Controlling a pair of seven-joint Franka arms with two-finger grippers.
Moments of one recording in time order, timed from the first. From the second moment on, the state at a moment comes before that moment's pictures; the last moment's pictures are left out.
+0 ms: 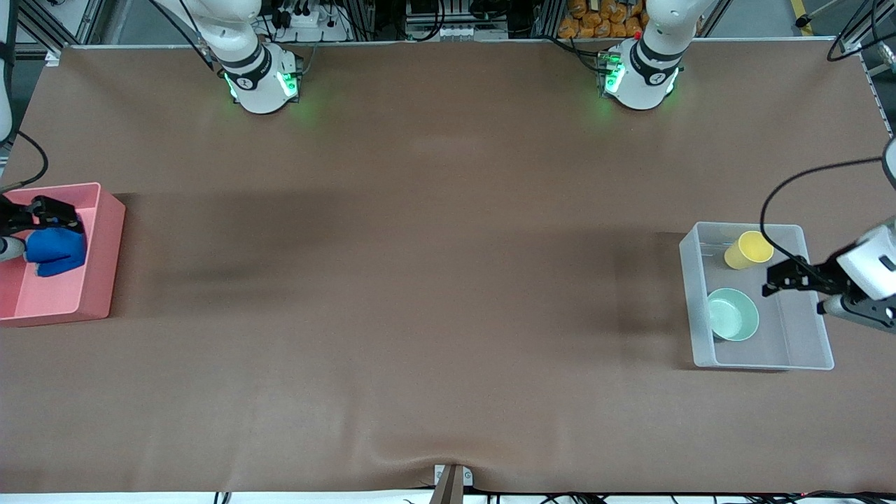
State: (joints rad) left arm 0.74 0.38 -0.84 -1.55 0.22 1.93 0.17; right arm -0.28 0.15 0.08 -1.63 -0.05 1.69 -0.51
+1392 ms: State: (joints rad) left arm 0.16 0.08 -0.32 -1.51 0.06 1.74 -0.05; right arm -0.08 -0.05 0.00 -1.58 0.03 1.44 -0.06
